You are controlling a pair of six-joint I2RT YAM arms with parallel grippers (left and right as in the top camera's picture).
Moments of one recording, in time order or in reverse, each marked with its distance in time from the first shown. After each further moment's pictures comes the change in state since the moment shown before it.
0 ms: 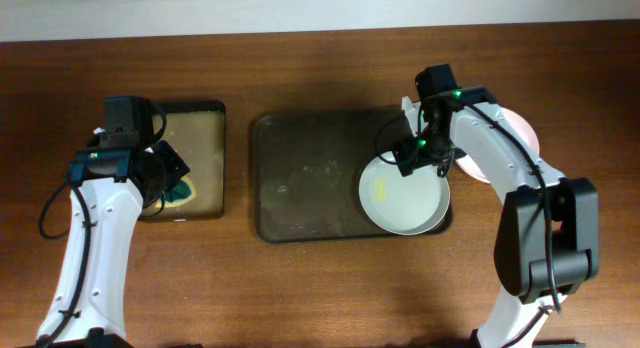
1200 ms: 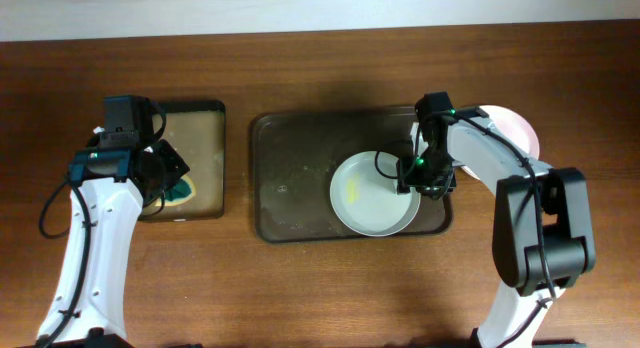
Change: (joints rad) left arm 0.000 0.000 0.000 0.008 0.000 0.000; right arm -0.018 0.037 -0.153 0.039 -0.187 0.299
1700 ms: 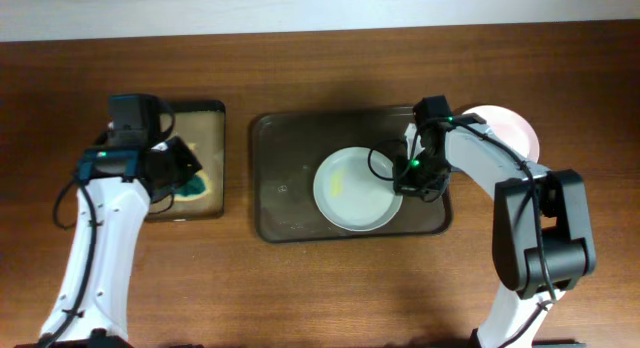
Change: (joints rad) left arm -0.066 0.000 0.000 0.029 0.116 0.055; right arm 0.023 -0.011 -0.044 0.096 -0.127 0.077
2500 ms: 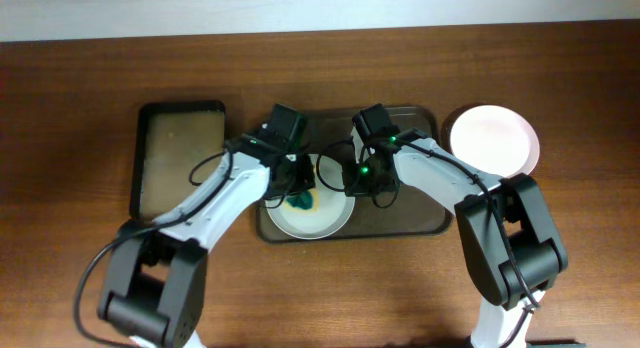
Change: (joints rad) left arm -0.472 0.364 0.000 0.260 0.117 -0.074; right arm 0.241 0.007 -0.005 0.211 0.018 0.108
